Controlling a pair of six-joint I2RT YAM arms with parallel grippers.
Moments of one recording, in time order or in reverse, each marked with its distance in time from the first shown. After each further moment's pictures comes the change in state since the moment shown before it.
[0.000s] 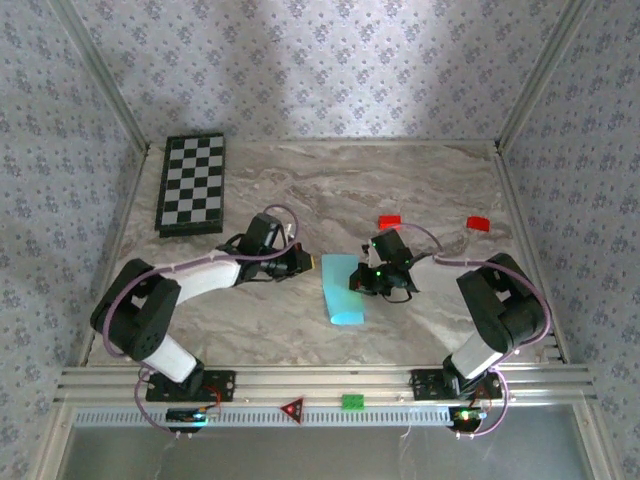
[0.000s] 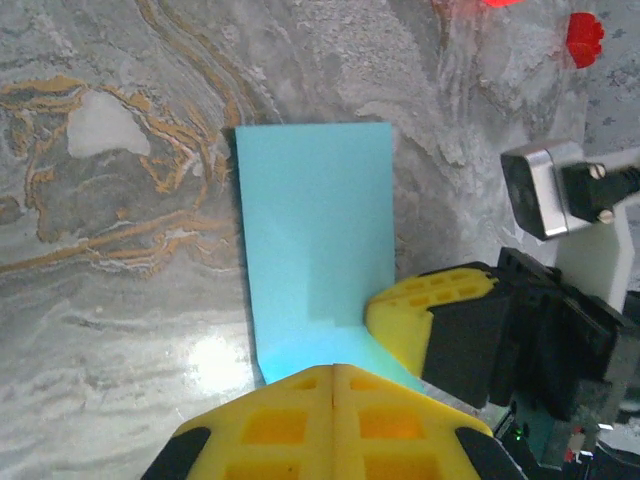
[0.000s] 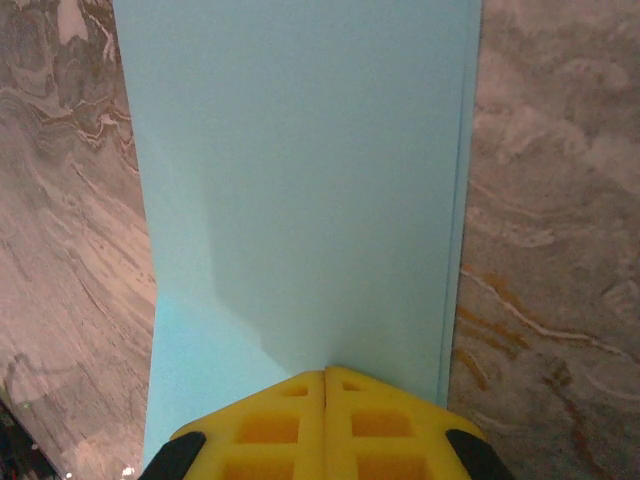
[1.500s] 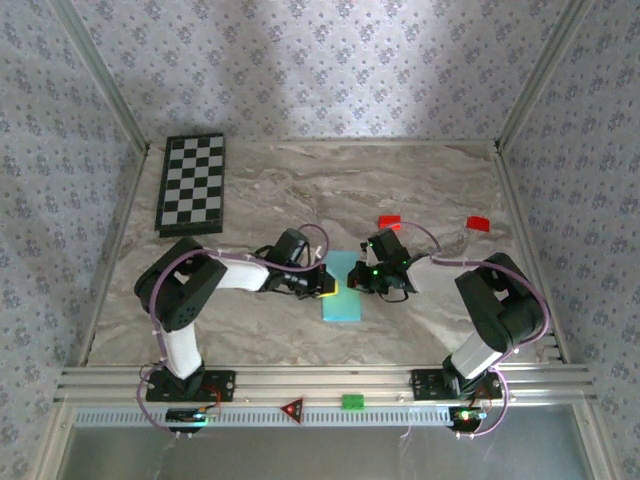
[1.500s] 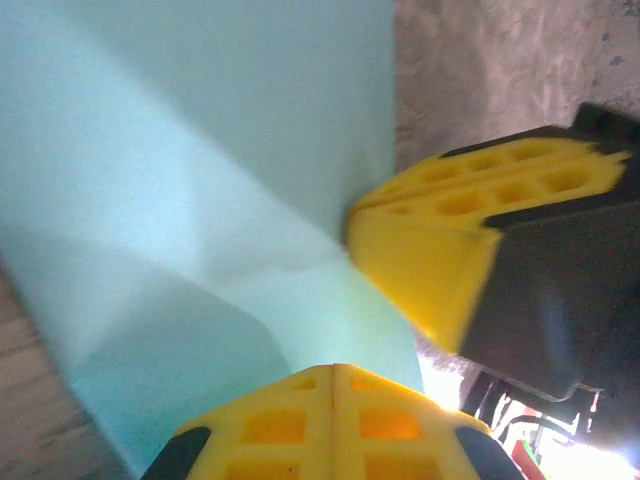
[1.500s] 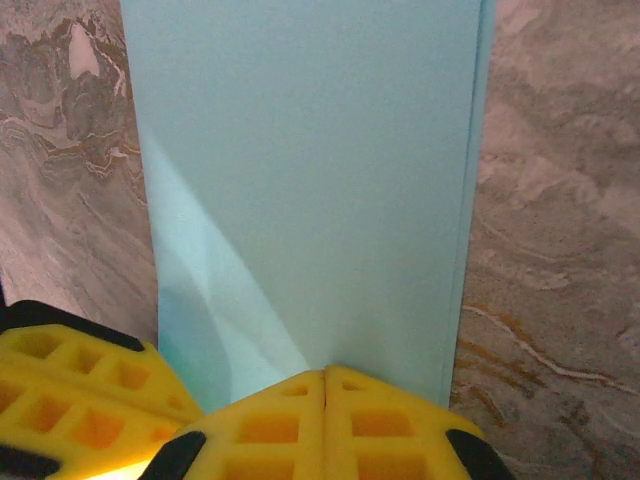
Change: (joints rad) left arm -0.121 0.283 0.027 0.183 0.180 -0.013; right arm 0.018 0.003 0.006 0.028 0.048 0.024
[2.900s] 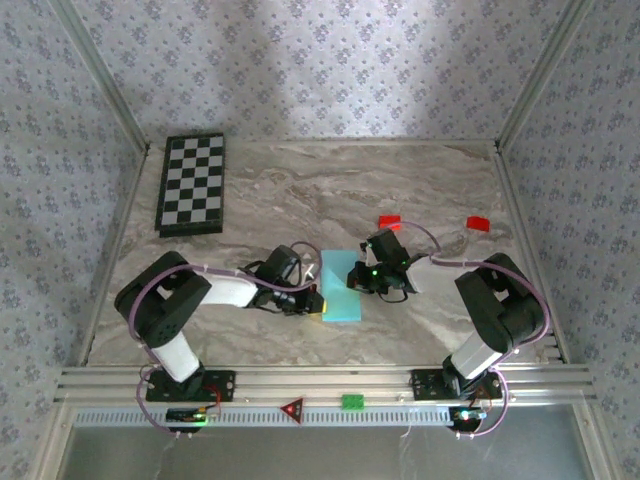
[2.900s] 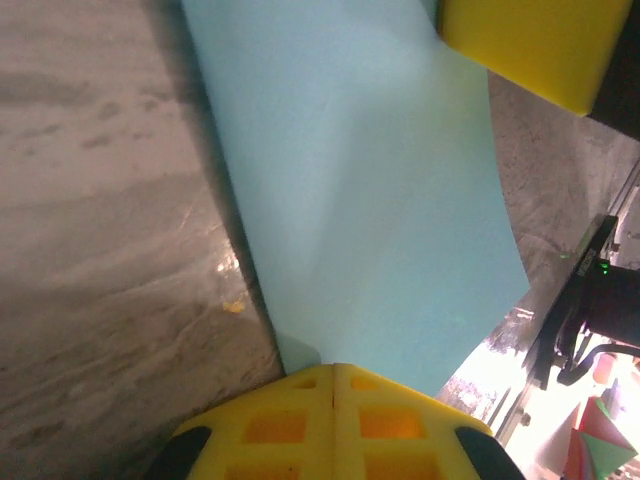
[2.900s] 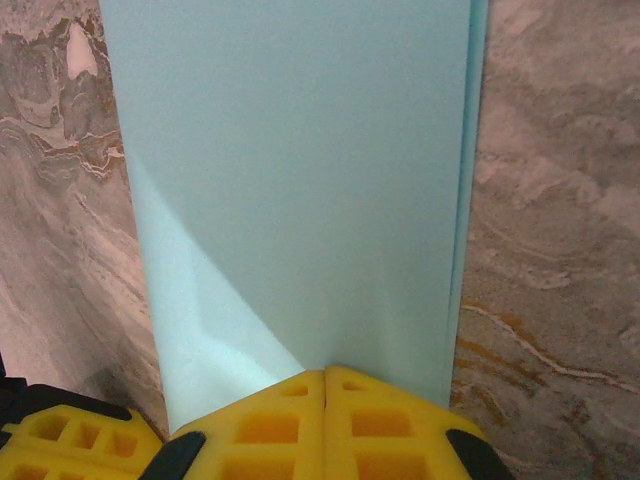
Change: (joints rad) left arm -0.046 -0.145 -0.163 -0.065 -0.058 0.117; right arm 0.010 -0.002 0.000 -0.003 0.016 0.000
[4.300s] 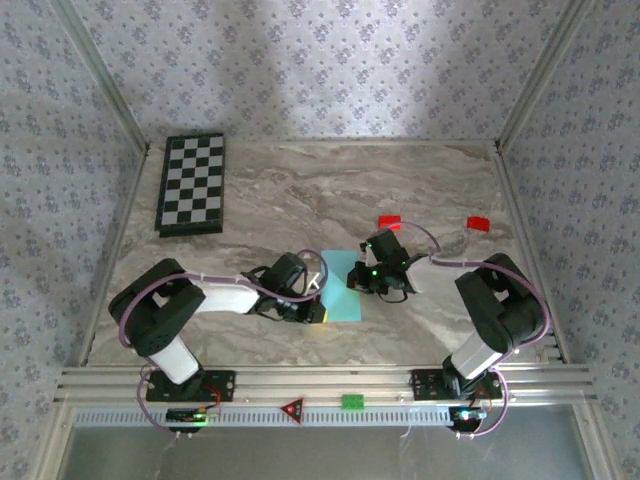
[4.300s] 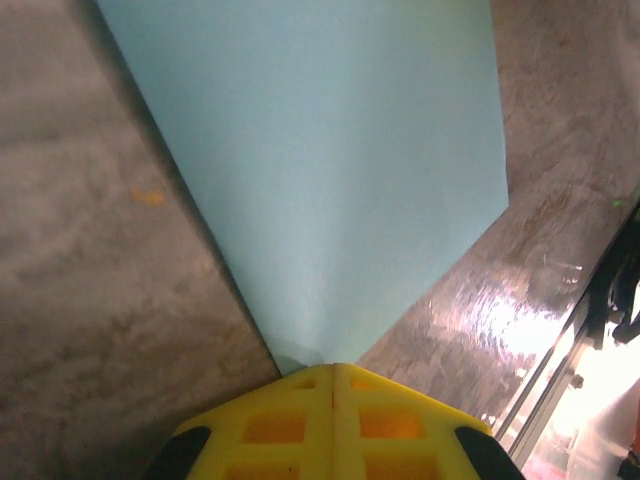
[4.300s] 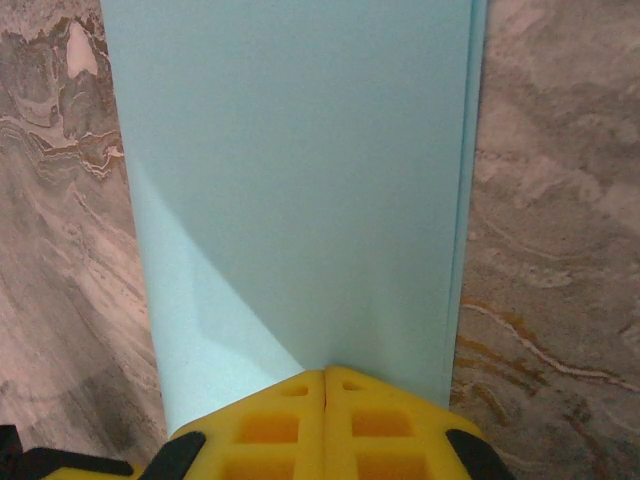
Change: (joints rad) left arm -0.090 -0.054 0.005 -0.111 -0.076 0.079; right arm 0.003 -0.001 0.000 -0.001 0.006 0.000
